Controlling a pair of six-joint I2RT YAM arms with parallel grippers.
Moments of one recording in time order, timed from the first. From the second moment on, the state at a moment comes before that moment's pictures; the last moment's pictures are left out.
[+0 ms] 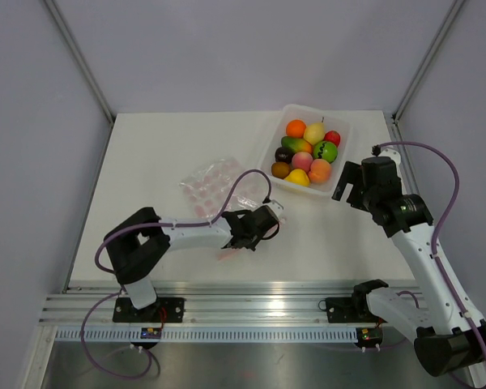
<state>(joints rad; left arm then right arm) -1.06 1.73 1.01 -0.37 -0.33 -0.26 0.26 0.96 1.07 -0.86 0.27 0.48</state>
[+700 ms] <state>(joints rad) -0.76 1.42 1.03 -0.42 -0.06 -0.45 0.27 0.95 0.99 -0.71 0.01 0.54</state>
